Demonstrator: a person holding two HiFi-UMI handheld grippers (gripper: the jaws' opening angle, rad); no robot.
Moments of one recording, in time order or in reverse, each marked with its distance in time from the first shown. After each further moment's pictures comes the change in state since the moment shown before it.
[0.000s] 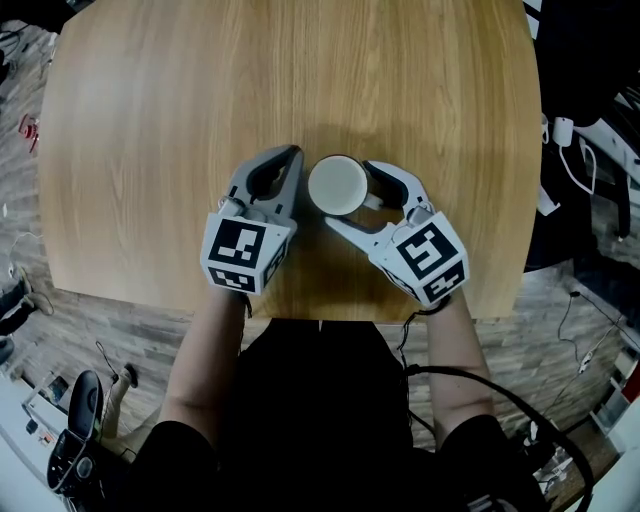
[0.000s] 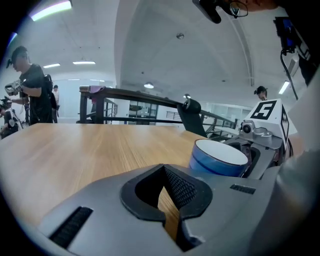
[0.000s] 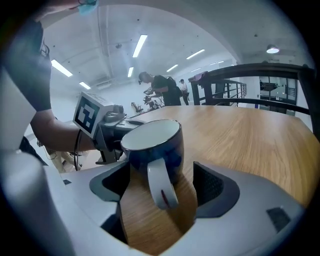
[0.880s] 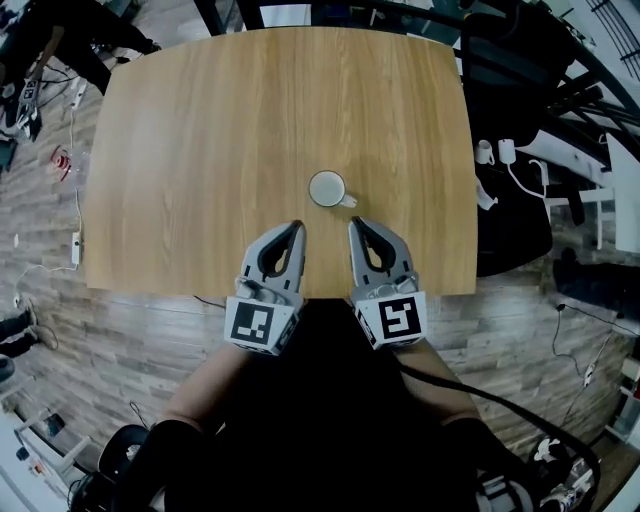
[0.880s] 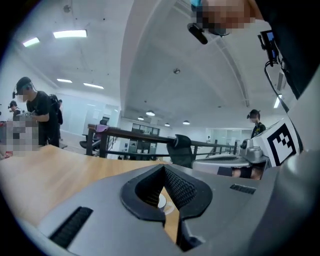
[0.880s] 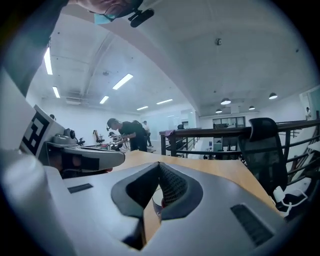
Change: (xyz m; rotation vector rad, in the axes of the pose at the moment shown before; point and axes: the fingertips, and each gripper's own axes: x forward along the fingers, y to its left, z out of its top) left arm -0.174 -0.111 0.117 -0.049 -0.293 0.050; right arm -0.175 0.083 0.114 0.002 -0.473 -0.530
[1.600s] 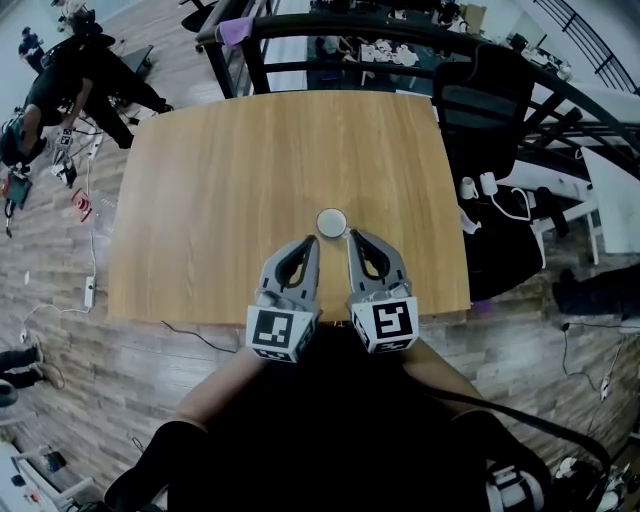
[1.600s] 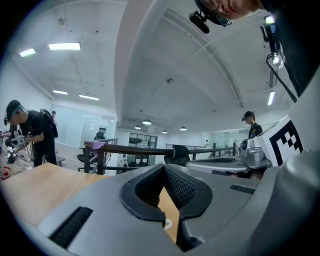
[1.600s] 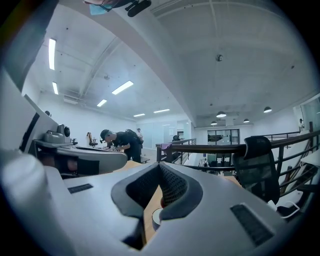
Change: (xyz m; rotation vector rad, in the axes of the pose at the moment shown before) left arm -0.032 -0.029 0.074 0.109 -0.117 -0.041; right arm -0.027 0.023 0.073 -0.038 -0.093 -0.092
